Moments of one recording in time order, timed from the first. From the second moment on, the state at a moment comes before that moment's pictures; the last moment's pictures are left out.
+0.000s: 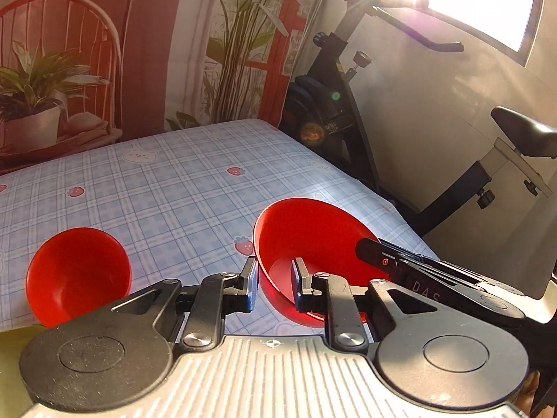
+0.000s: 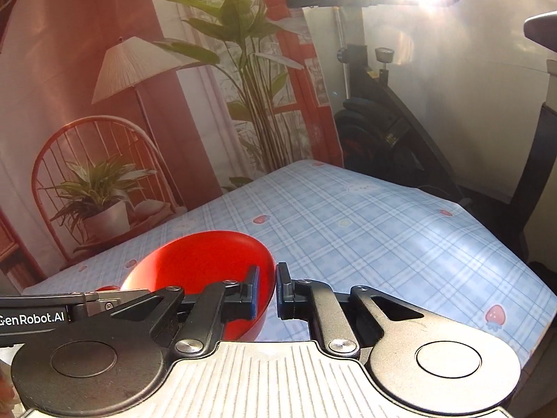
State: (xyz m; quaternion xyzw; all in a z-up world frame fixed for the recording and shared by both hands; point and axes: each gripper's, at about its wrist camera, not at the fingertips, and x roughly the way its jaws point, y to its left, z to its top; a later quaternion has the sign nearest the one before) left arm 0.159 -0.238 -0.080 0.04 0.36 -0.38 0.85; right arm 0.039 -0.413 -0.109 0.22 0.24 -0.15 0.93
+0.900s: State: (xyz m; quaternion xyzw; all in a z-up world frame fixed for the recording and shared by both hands) left arm 0.234 -0.075 -0.046 -0.04 0.36 -0.26 0.90; right arm 0.173 -0.268 -0.070 0.15 0.25 0.01 0.96
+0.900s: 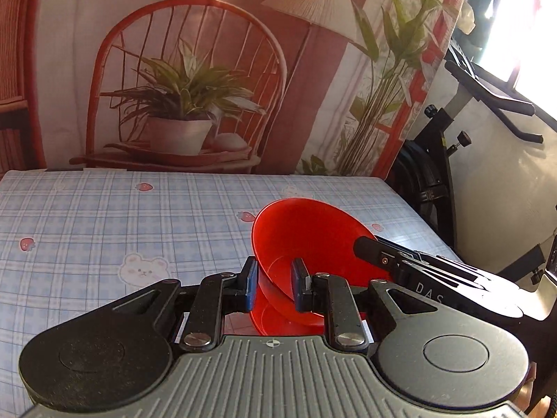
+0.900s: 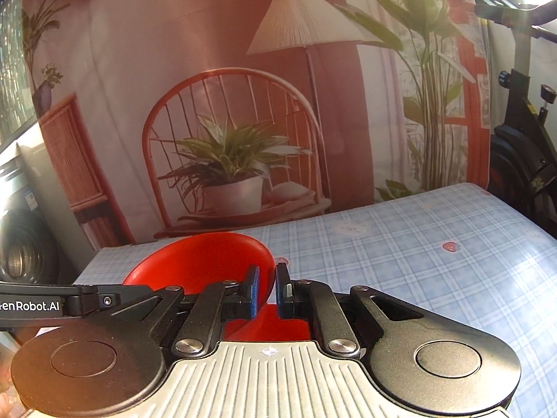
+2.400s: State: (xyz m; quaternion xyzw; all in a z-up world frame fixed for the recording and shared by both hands) left arm 0.278 -0.102 -0.140 -0.03 0.46 -0.24 0.86; right arm 0.187 -0.292 -0.154 0.23 0.34 0.00 0.91
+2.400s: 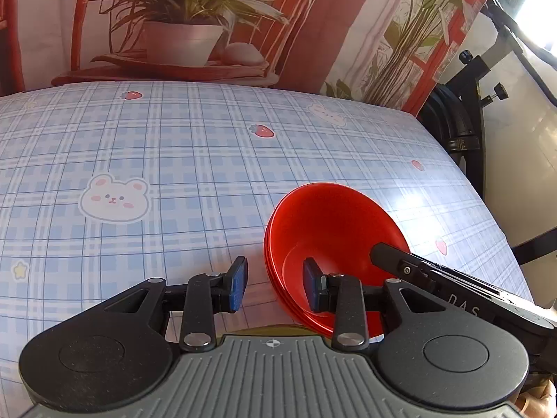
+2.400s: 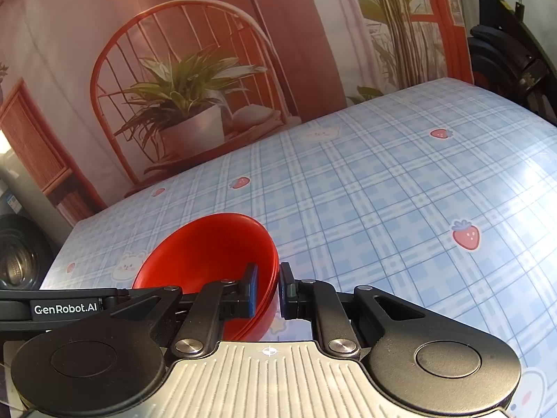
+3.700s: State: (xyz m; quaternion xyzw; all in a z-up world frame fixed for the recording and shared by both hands) left arm 0.221 -0.101 -0.082 0.01 0.42 -0.26 0.87; right arm 0.129 -0.286 -0.099 0.24 0.29 0.01 0.93
